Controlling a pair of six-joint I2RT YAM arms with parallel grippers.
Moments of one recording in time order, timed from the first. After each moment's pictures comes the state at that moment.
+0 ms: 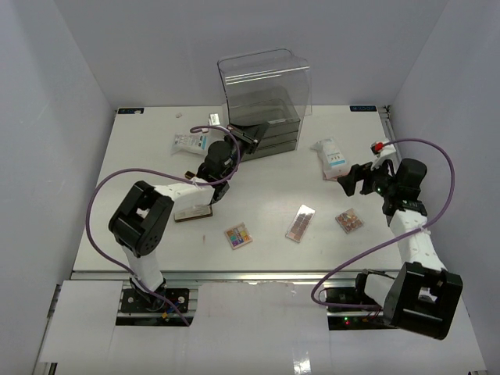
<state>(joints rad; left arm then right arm) -0.62 1.80 1.05 0.95 -0.15 -1.26 -0.22 1.10 0.65 0.01 -0.72 -0.19</state>
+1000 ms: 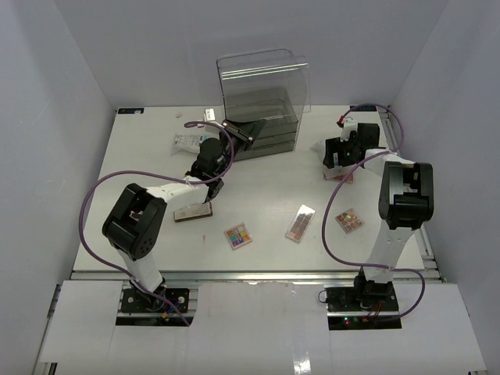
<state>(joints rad) -0.58 1.75 1.04 0.96 -0.05 -1.25 -0.02 1.95 1.25 -0.09 -0.35 -0.21</state>
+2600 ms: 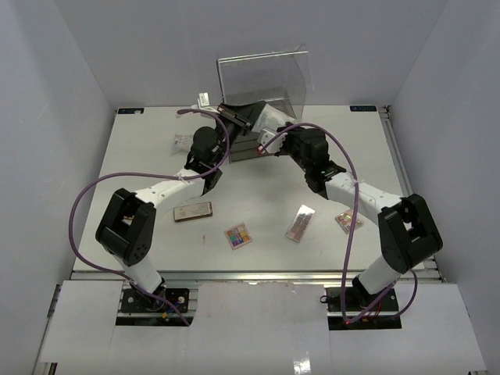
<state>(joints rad) -0.58 1.69 1.15 0.91 -0.04 -1.25 0.55 1.57 1.03 0.37 0.01 -1.09</state>
